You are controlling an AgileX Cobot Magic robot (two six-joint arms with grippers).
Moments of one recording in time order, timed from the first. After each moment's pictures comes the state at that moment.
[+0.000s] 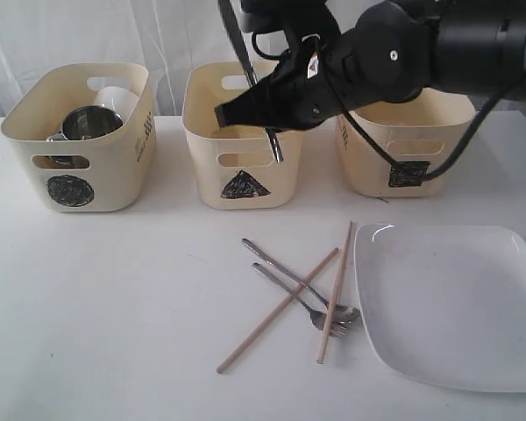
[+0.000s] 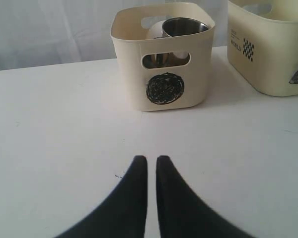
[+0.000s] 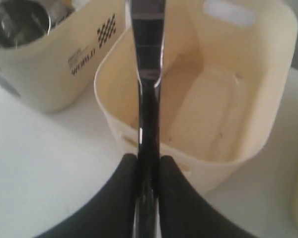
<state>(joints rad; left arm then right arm) -0.08 0.01 0.02 -0.08 0.23 0.14 0.44 1.71 -1.34 -0.01 0.33 0.07</state>
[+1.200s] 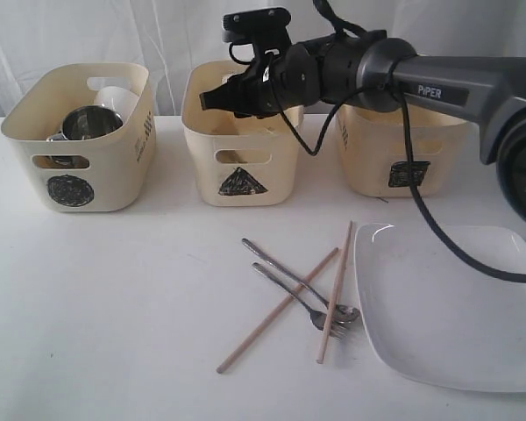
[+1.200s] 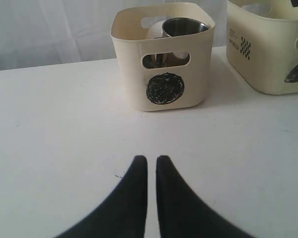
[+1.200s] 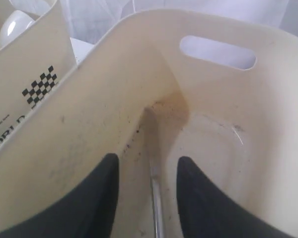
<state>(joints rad) -0.08 0.01 0.02 -0.08 0.23 0.14 0.36 2.22 -1.85 0.00 0.27 0.08</state>
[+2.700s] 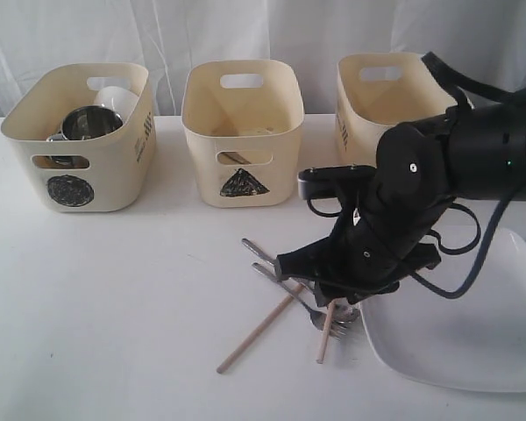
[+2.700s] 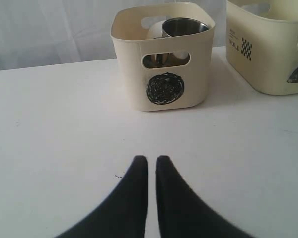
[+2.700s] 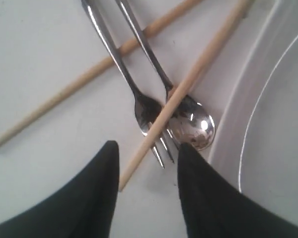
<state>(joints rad) -0.08 0.01 0.02 -0.08 0.23 0.14 0.42 1.69 -1.00 0.11 0.67 0.28</state>
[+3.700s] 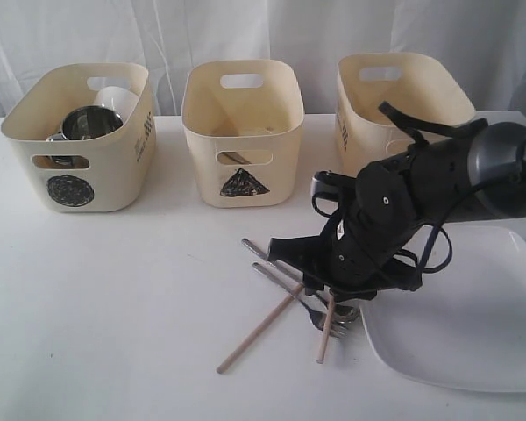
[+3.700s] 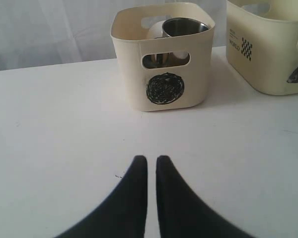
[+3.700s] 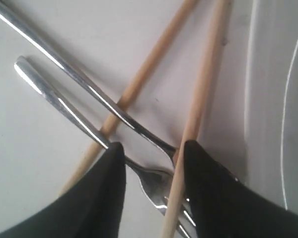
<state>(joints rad) -0.08 0.01 0.02 -0.08 0.23 0.14 0.42 1.81 -0.99 0.03 0.46 0.62</state>
